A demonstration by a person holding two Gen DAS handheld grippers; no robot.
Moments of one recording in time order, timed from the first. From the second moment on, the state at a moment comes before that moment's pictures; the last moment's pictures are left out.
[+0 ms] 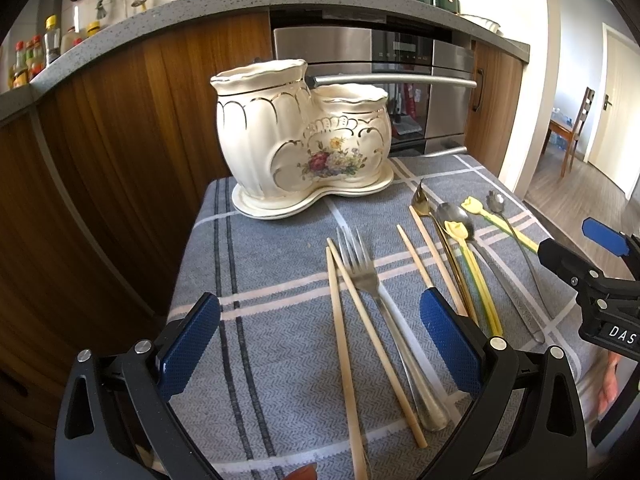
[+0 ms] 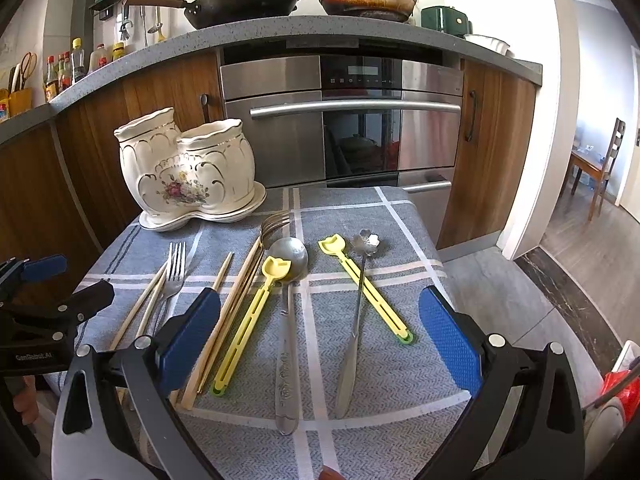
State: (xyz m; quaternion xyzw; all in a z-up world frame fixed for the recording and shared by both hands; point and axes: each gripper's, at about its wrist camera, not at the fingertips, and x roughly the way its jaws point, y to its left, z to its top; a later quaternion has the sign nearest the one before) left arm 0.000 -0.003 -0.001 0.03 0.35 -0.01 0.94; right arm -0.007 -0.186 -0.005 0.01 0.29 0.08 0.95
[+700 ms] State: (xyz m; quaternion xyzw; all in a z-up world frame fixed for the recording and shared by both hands) left arm 0.002 -0.003 -0.001 0.04 0.35 -0.01 0.93; right arm -0.007 -0.188 -0.005 0.01 0.29 0.08 0.95
